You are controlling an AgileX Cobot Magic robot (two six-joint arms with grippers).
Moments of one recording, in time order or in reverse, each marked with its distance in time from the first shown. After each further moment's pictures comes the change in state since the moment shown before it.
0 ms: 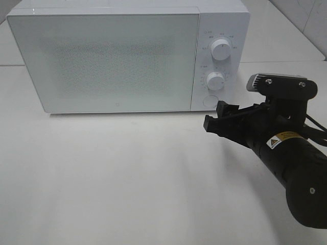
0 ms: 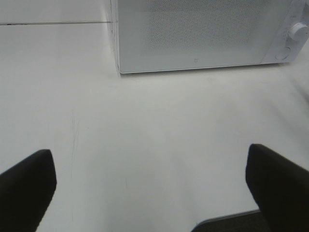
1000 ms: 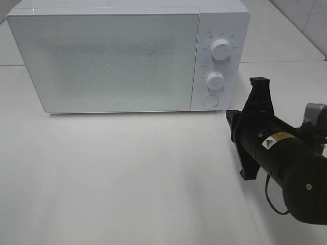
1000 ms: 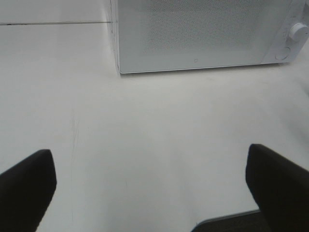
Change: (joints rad) left arm 0.000 0.000 0.000 0.000 0.000 0.000; right arm 0.000 0.000 -0.016 0.001 0.075 1.346
